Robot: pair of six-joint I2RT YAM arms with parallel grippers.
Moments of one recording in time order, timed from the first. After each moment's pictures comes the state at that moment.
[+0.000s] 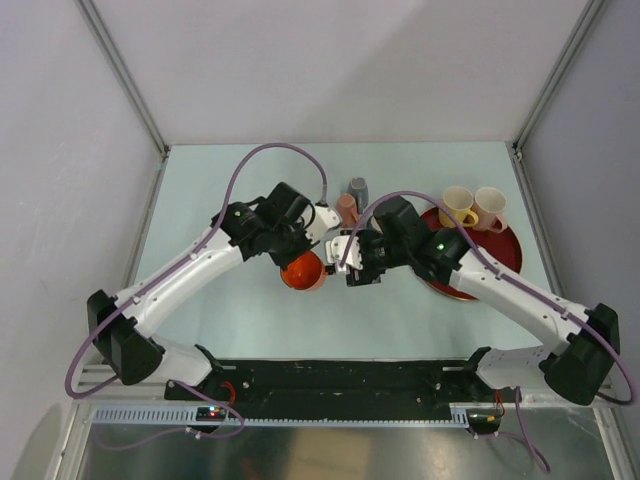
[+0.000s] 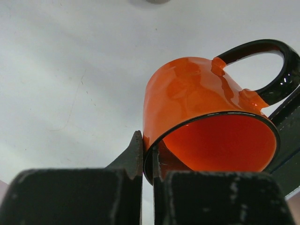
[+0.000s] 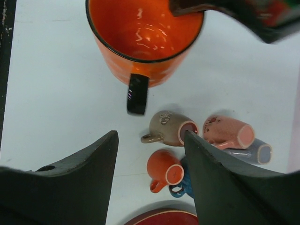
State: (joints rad) left arm -0.75 1.39 1.36 -1.01 -0.01 0.30; right arm 0.81 1.26 1.16 -0.59 -0.41 -0.89
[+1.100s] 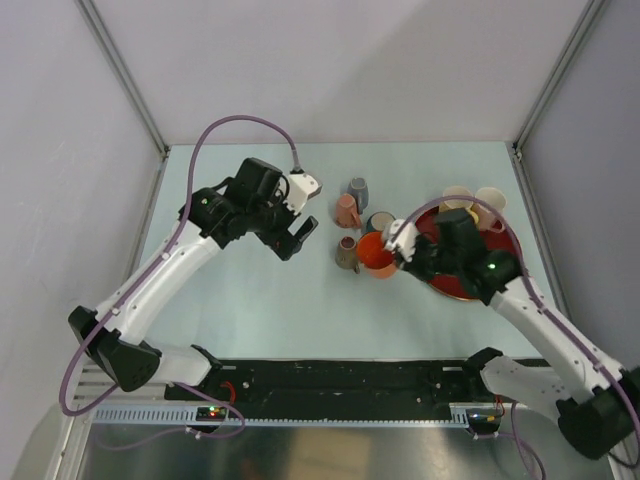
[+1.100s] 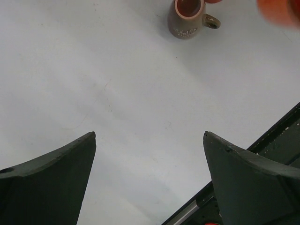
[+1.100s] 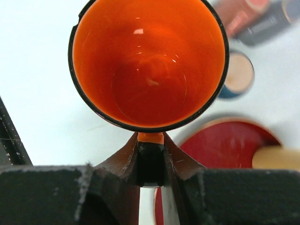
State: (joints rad) left arm -0.64 1.36 1.50 -1.03 0.05 0.23; right arm 0.58 1.03 0.92 -0.62 -0.35 -0.66
